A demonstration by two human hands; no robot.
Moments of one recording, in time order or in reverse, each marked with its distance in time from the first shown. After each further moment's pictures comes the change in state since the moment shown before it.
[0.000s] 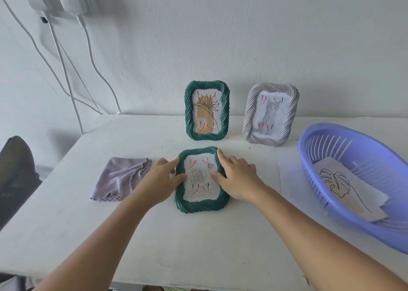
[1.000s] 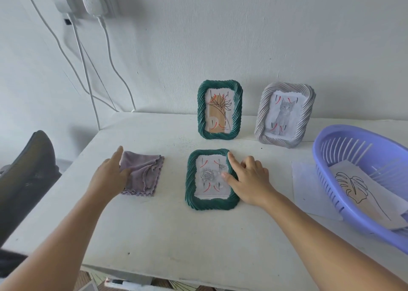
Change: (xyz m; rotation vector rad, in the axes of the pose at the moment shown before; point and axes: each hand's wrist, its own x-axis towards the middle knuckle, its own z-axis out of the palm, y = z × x) left_hand -0.022 -0.119 -0.064 0.055 0.285 -0.324; right_hand 0.002 0.014 0.025 0.019 0.042 0.043
